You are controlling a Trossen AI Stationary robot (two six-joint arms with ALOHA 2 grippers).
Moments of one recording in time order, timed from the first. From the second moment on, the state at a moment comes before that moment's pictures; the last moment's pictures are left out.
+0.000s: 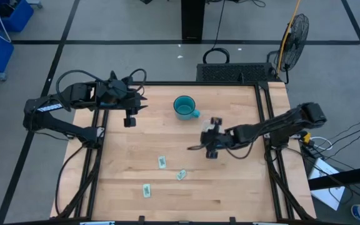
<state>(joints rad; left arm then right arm) 0.12 1.15 1.43 -0.97 -0.22 0.30 0.20 1.50 0.96 -0.50 0.50 0.13</state>
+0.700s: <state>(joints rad) 0.12 1.15 1.43 -0.97 -0.21 0.29 0.09 1.45 0.71 -0.28 0.39 0.11</state>
